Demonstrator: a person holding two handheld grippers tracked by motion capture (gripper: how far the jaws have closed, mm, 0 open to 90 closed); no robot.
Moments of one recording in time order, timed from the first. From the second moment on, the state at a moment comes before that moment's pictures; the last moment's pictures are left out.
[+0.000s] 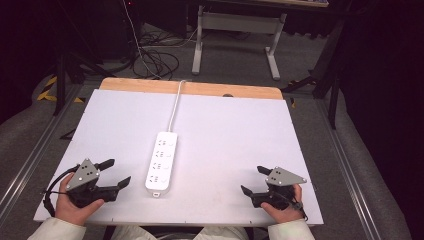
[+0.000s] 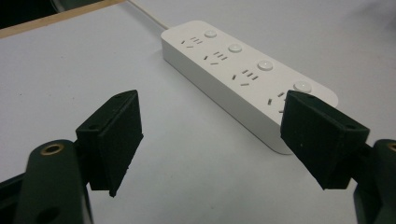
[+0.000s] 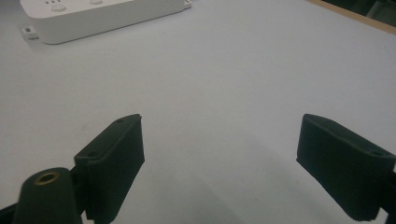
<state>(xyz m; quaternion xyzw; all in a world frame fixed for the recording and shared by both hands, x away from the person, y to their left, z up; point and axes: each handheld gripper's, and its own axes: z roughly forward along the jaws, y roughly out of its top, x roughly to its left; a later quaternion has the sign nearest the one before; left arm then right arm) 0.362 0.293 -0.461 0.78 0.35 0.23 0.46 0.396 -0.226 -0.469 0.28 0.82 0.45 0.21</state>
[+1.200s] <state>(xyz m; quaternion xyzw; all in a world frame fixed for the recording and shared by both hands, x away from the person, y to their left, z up) 0.374 0.277 -0.428 0.79 0.35 0.21 0.47 0.396 -0.221 -0.472 0.27 0.83 0.44 0.20</state>
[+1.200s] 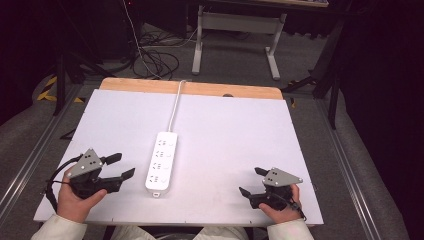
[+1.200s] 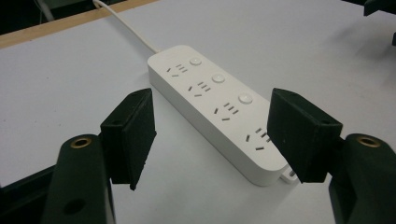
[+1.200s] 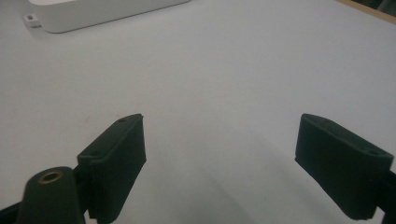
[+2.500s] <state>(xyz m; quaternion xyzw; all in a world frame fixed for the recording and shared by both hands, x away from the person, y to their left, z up) 0.412 0.212 -0.412 0.81 0.30 0.18 0.46 0.397 -0.222 -0.473 0.27 0.83 0.44 0.20</state>
